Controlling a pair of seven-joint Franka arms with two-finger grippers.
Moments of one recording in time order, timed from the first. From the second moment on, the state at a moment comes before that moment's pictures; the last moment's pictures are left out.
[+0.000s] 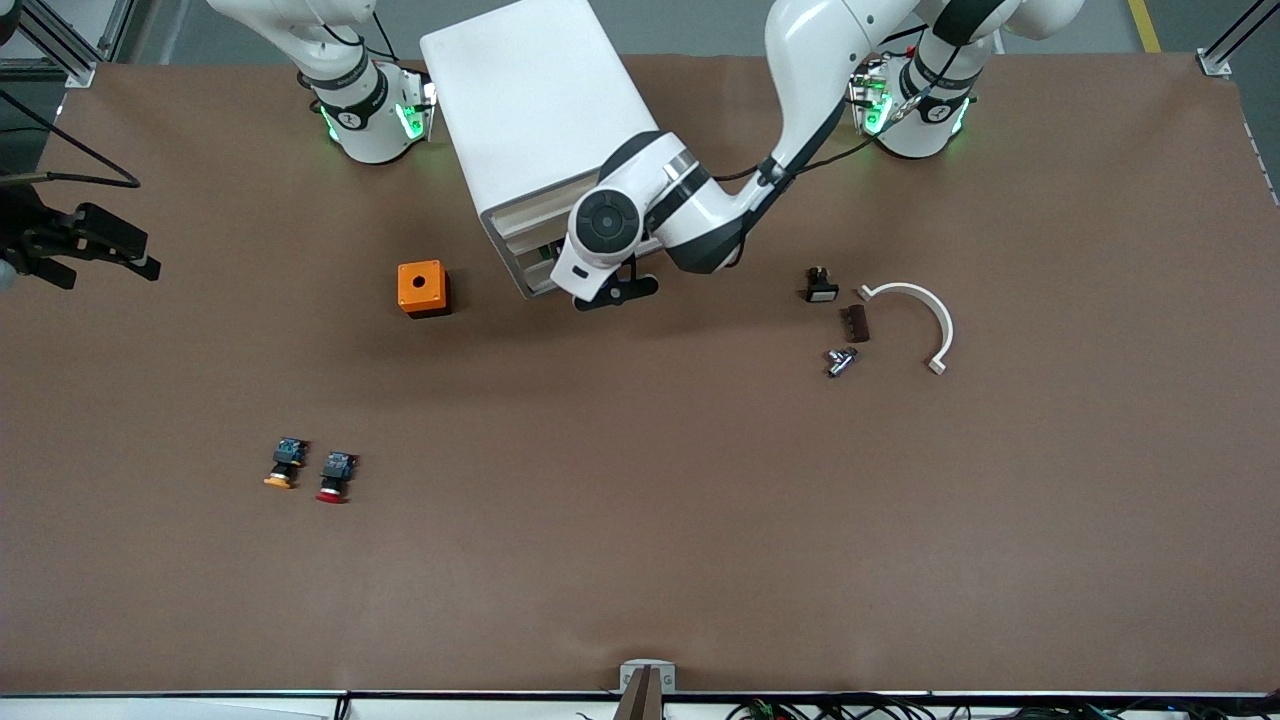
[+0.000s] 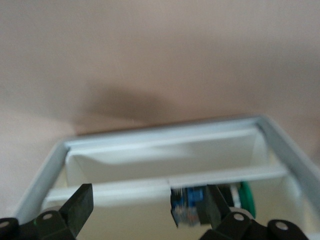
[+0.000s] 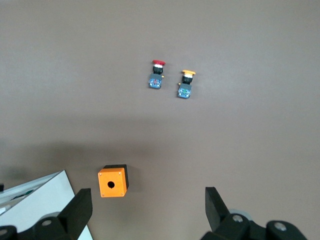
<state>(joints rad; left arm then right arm) -0.68 0.71 -0.28 -1.43 -0.26 1.96 -1.08 -0.09 -0.02 0.02 -1.61 0.07 1.58 -0.13</state>
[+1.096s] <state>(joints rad) -0.04 0.38 -0.28 -1.40 0.17 1.74 -0.62 -0.03 -0.04 0.03 -1.62 0.01 1.64 -0.01</state>
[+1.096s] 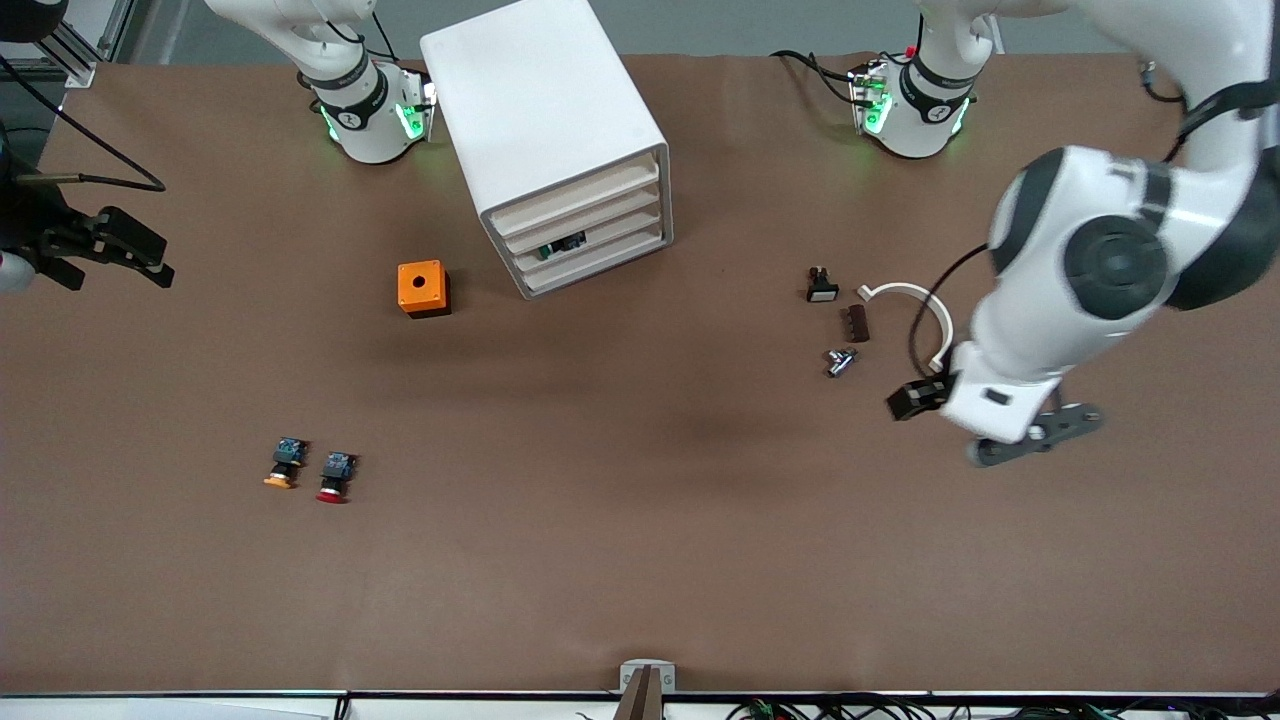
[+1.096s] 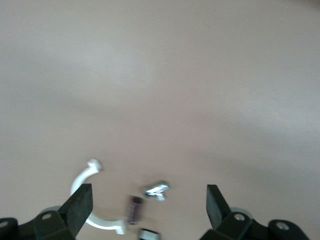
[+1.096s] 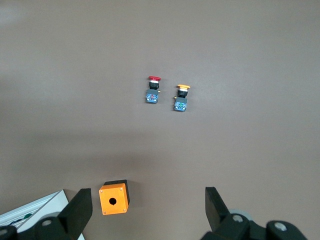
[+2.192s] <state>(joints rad) 0.05 0.08 -0.29 -1.41 0.15 1.48 -0.36 -0.02 -0.04 0.03 -1.61 0.01 1.64 -0.01</state>
